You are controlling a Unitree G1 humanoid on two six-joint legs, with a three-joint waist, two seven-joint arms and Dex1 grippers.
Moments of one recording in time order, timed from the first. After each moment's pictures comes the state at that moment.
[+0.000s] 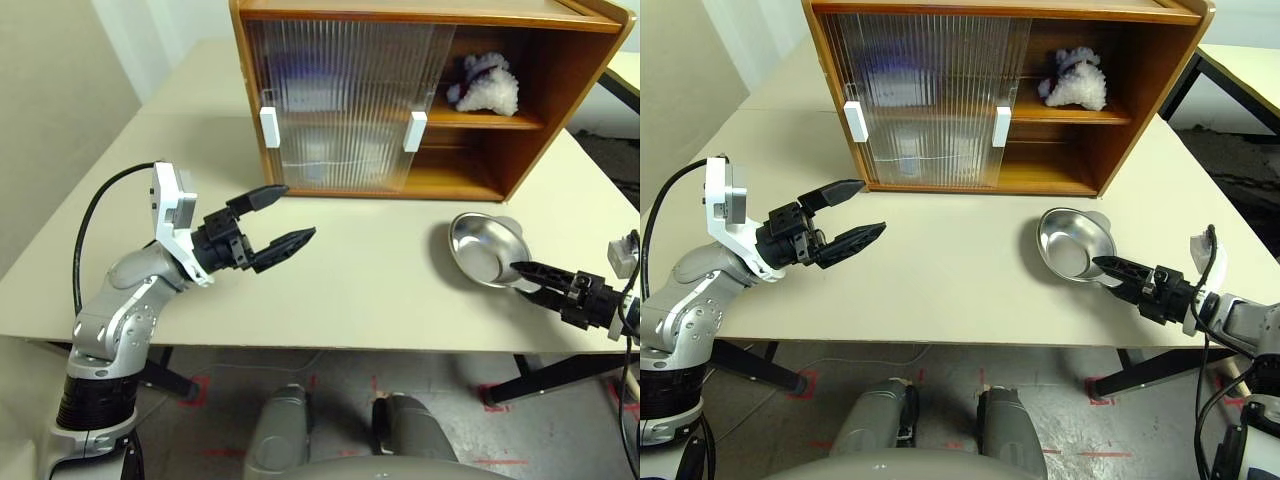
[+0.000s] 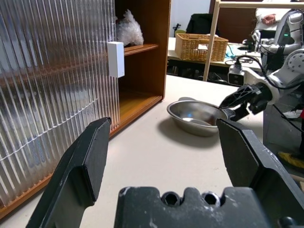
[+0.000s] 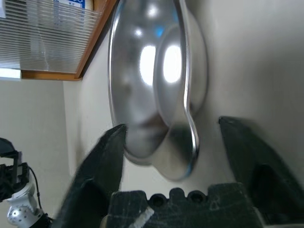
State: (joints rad) left arm -0.21 0.54 0.13 -0.34 -0.66 0.41 -0.90; right arm -0.23 -0.72 -0.56 0.40 0.73 1.33 0.86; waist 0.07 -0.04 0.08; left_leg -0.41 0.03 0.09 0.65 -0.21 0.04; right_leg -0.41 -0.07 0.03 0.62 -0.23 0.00
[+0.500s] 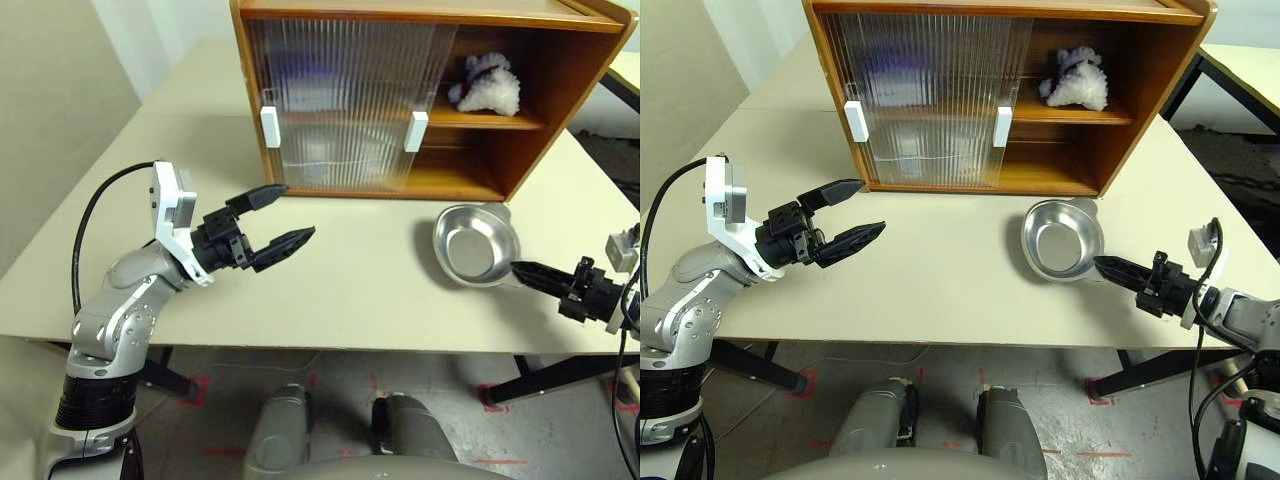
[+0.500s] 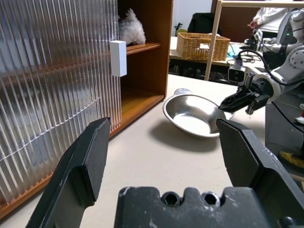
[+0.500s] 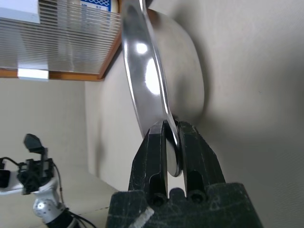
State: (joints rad) left arm -0.21 0.55 0.13 -0.34 -0.66 0.41 -0.90; right arm -0.24 -0.72 -0.60 0.40 0.81 1.39 0.85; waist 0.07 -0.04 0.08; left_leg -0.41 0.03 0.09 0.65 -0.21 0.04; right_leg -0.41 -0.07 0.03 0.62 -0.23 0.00
